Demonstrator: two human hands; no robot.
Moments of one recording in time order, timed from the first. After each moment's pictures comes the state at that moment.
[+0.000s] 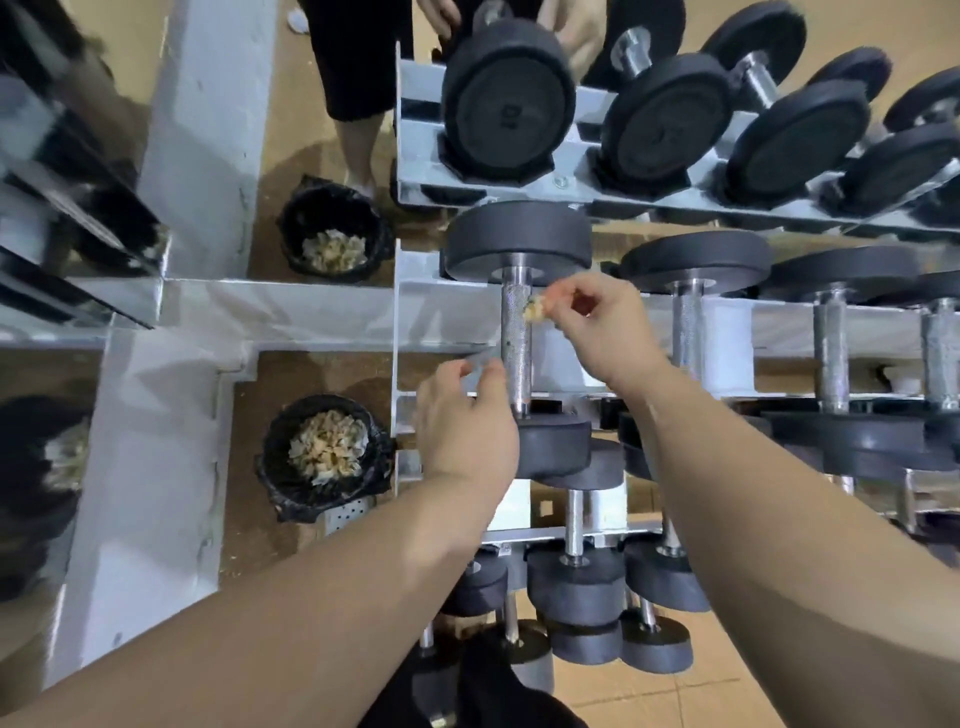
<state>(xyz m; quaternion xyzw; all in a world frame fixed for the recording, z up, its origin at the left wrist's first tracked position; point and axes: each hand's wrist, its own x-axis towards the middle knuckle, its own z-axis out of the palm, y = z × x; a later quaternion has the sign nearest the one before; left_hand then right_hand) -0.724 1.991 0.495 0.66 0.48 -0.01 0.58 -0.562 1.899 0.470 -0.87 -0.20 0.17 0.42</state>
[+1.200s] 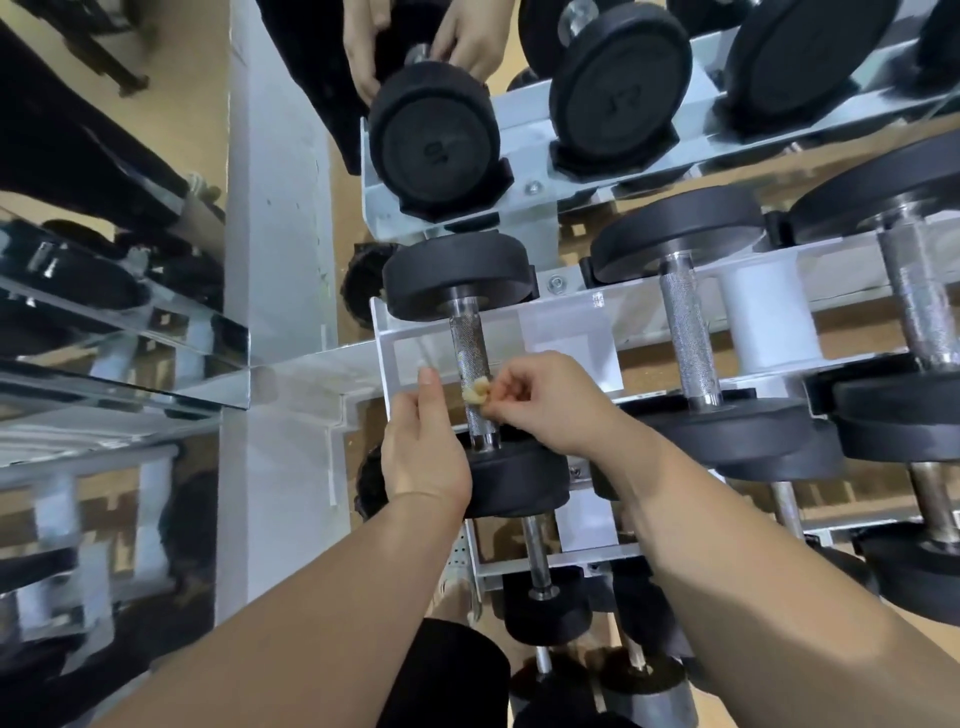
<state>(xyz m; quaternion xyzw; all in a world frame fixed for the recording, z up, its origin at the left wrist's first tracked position) -0.694 1.968 0.502 0.66 0.57 0.05 0.49 -0.594 1.876 0.445 -0.78 -0.23 0.33 0.47</state>
